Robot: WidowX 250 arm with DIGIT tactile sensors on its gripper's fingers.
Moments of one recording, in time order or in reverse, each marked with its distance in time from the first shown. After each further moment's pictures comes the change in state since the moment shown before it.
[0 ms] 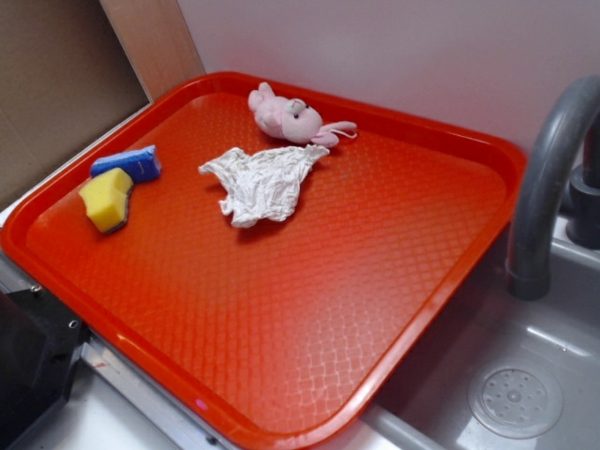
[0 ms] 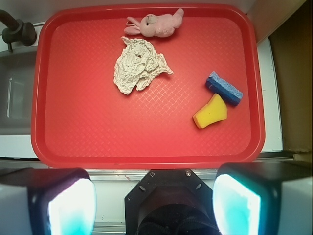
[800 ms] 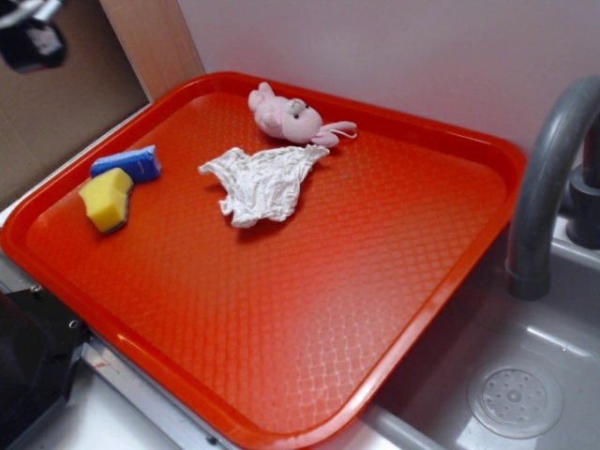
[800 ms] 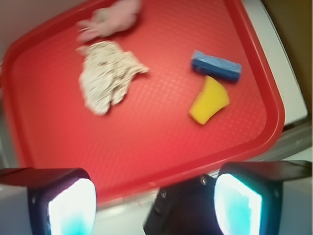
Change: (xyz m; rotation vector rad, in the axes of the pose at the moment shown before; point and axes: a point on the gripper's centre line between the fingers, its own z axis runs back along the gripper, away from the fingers) arm 0.033 0.048 -0.062 -0.056 0.084 0.505
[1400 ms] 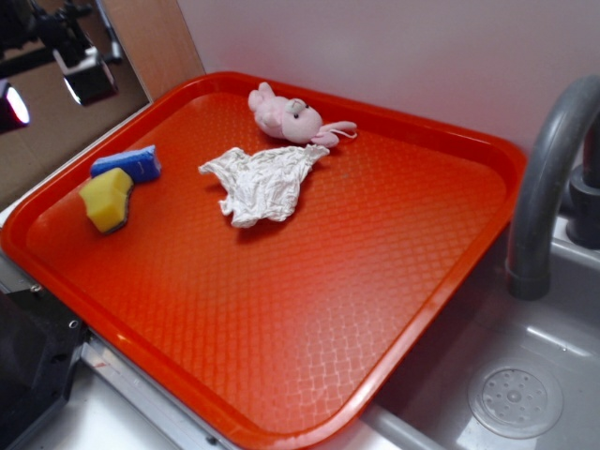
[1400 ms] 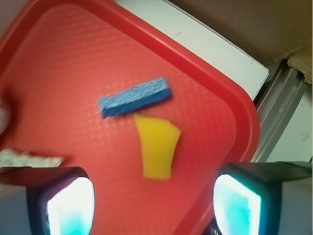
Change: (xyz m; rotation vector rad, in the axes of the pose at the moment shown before) arm 0.046 0.046 -0.057 0.141 -0.053 0.532
